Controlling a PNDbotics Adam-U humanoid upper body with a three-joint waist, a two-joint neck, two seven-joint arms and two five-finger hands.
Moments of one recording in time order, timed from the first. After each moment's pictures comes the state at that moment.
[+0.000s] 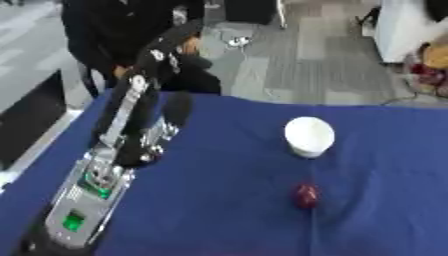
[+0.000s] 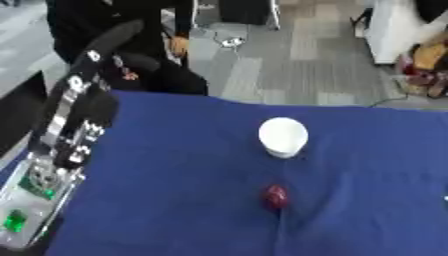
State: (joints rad) left arm -0.37 0.45 -0.11 -1.98 -0.18 -0.27 0.09; right arm -0.52 -0.34 0.10 -1.99 0.07 -0.42 -0.24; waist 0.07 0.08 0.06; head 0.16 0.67
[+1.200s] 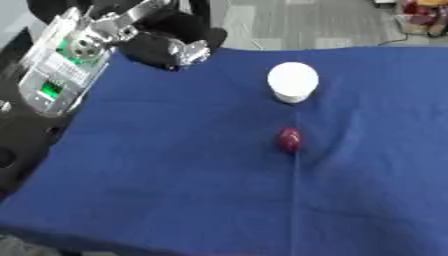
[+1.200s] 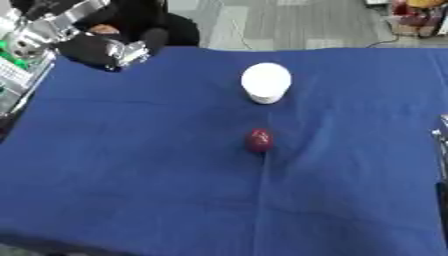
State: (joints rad) left arm -0.72 0.71 -0.27 -1.70 -0.34 -0.28 -0.30; right arm -0.52 -0.34 0.11 -1.99 0.07 -0.42 -0.23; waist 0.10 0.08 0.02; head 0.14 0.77
